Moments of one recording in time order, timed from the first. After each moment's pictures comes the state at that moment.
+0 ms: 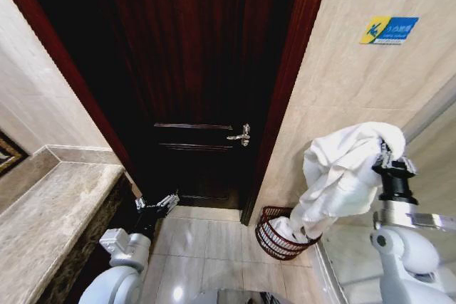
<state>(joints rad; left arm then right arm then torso) 1.83 -1.56 -0.68 -2.47 -0.31 0.30 0.03 -1.40 1.27 0.99 2.00 0.56 0.30 -0.13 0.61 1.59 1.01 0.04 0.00</state>
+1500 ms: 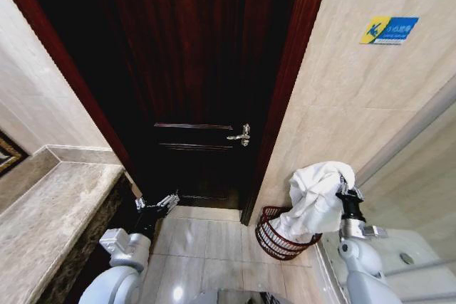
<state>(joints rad) 1.83 -1.56 -0.68 -2.47 -0.31 0.30 0.03 -1.33 1.31 0.86 1.55 0.58 0.47 -0.23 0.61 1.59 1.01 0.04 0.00</state>
